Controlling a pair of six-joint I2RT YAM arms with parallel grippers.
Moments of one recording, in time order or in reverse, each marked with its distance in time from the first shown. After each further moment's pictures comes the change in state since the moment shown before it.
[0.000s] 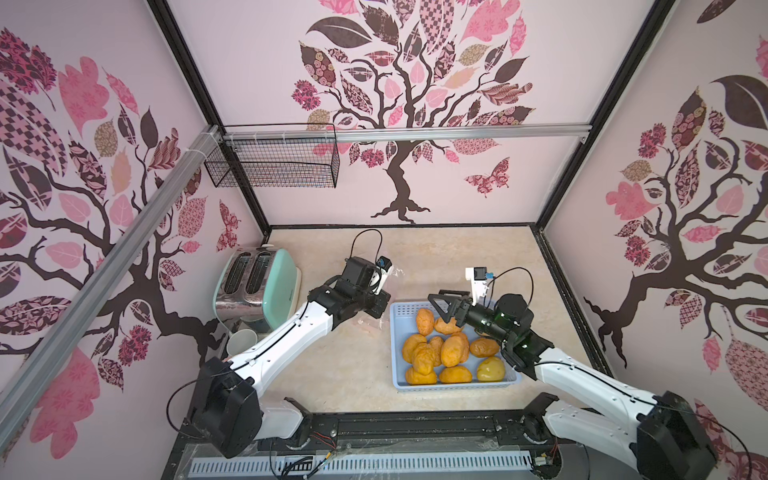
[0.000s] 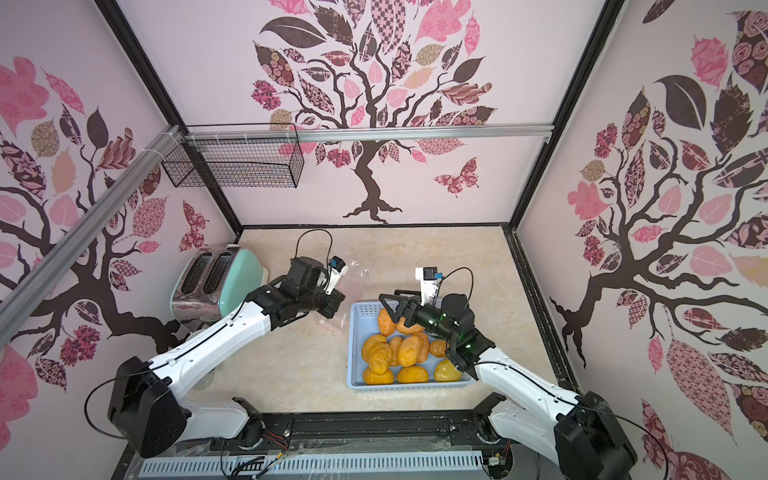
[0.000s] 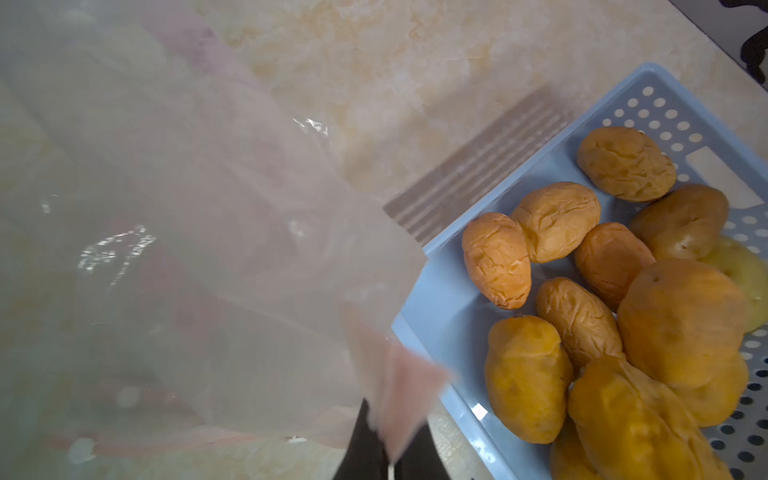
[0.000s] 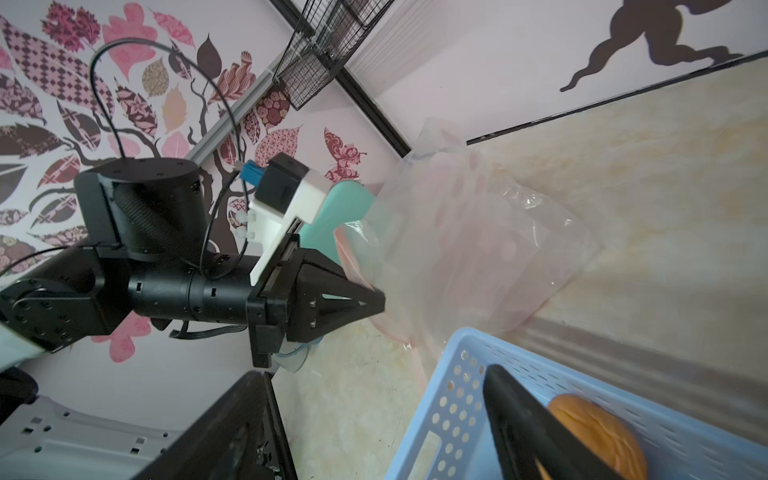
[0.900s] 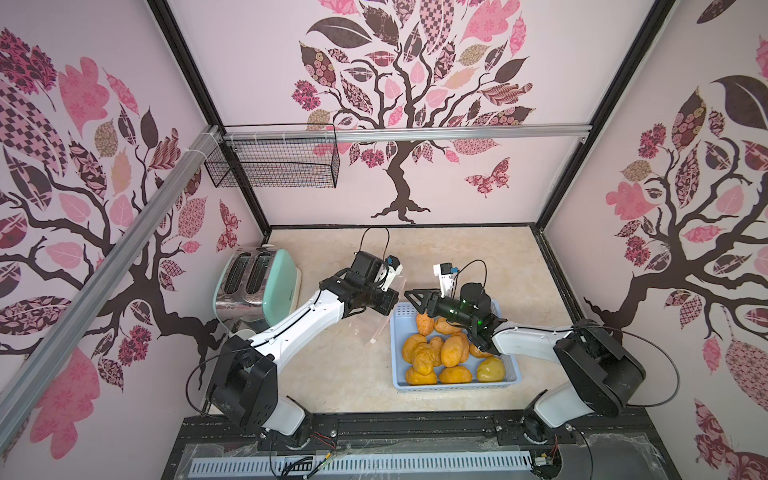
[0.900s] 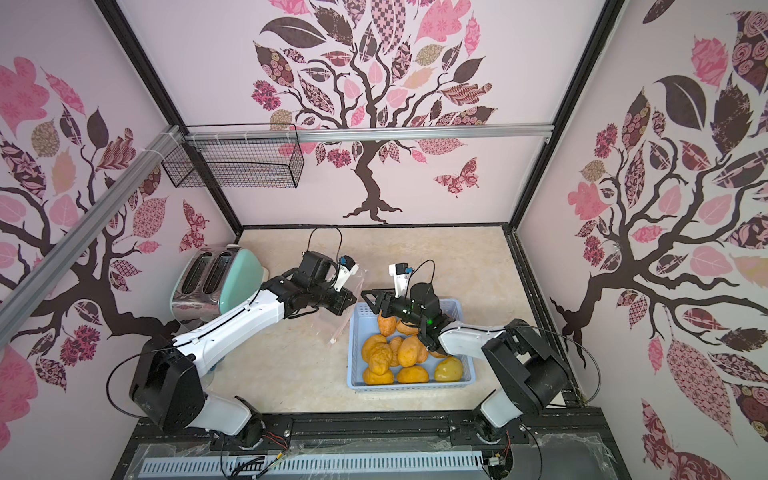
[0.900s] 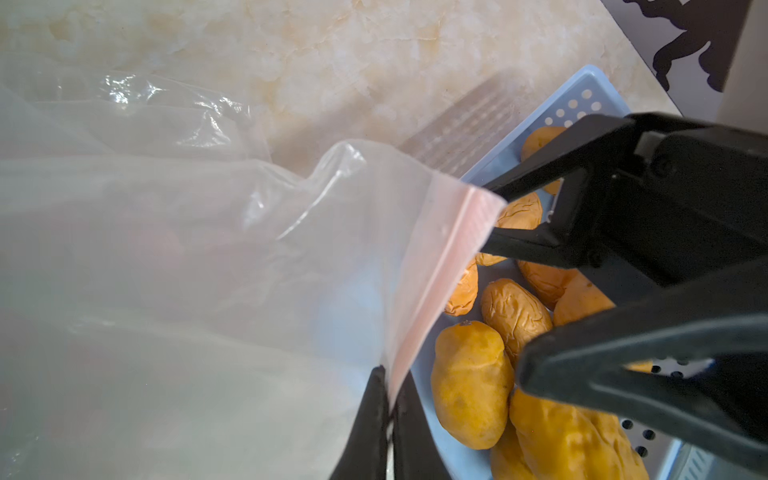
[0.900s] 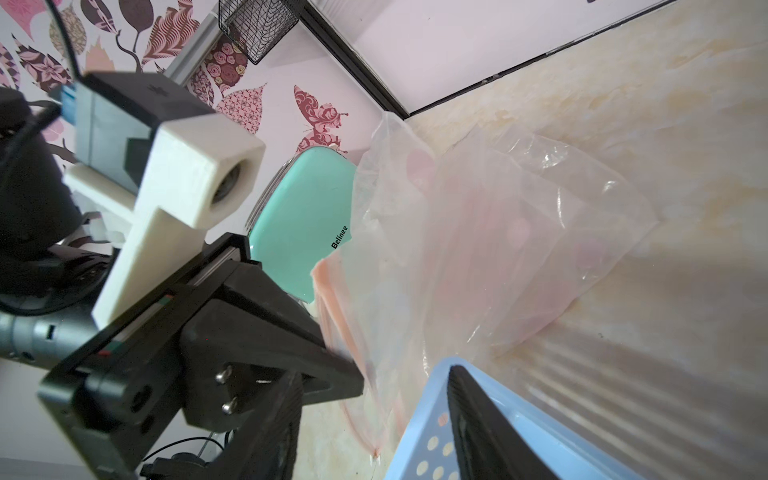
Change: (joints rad) left arm 0.010 0.115 0.075 -0.013 0.140 -0.032; right arm 0.052 0.475 0.131 0.247 -0.026 0.043
